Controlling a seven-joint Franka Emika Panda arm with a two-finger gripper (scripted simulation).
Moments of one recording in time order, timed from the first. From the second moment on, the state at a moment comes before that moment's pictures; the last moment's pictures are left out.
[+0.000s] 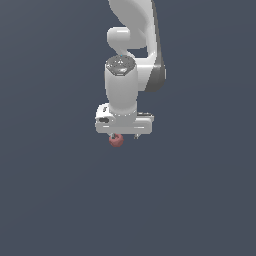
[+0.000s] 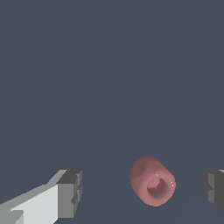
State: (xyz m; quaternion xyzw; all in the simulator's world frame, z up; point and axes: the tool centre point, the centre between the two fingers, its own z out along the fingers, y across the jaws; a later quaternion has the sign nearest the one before) arm 0.005 -0.014 0.178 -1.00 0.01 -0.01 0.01
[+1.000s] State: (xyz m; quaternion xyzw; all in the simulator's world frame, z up) arm 0.010 -0.024 0.189 -1.00 0.06 -0.03 0.02
